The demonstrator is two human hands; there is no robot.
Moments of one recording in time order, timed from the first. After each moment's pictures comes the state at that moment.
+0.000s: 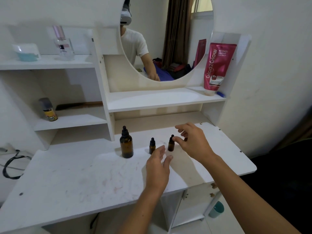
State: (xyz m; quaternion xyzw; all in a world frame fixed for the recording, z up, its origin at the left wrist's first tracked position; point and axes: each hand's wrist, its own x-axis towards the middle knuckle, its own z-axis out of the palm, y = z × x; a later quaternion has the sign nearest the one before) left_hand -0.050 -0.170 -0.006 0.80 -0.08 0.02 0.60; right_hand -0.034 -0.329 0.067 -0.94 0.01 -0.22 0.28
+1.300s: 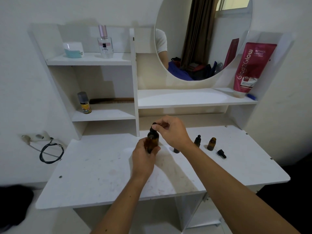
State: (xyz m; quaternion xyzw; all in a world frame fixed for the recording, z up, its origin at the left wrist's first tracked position) left_hand 0.002 -0.052 -0.002 0.82 0.00 0.10 0.56; right_hand 0.018 -0.181 0.097 -0.87 -0.04 -0.14 0.46
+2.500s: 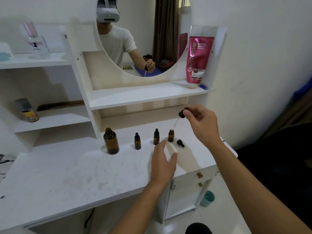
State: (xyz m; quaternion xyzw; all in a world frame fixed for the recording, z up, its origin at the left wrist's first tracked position) left_hand -0.080 -0.218 0.000 0.82 -0.14 -0.01 0.56; right_hand -0.077 -0.376 0.111 -0.80 0.09 -0.33 0.50
